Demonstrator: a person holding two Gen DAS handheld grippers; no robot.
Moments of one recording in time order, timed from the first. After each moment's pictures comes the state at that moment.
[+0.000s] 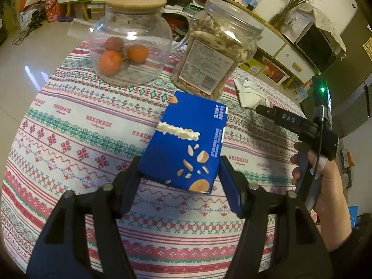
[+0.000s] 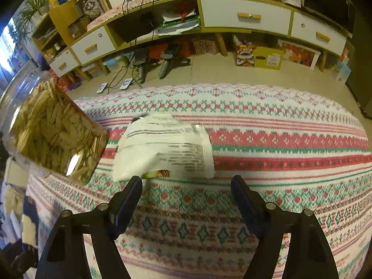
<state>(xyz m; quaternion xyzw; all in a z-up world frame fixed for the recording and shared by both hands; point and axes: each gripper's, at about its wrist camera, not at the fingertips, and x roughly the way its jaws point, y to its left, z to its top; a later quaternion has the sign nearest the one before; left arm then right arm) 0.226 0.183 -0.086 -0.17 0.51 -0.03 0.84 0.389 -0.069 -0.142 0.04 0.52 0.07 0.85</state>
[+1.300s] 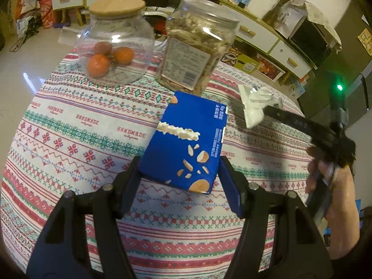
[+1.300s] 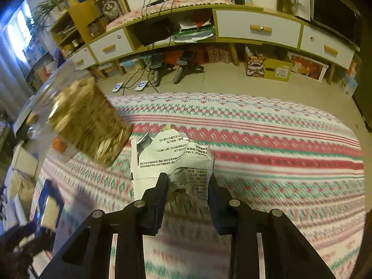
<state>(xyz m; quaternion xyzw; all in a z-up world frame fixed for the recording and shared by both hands) 0.211 0.153 -0.073 -0.15 0.50 -0.04 0.85 0.341 -0.073 -0.103 -0.01 0.50 0.10 0.86</state>
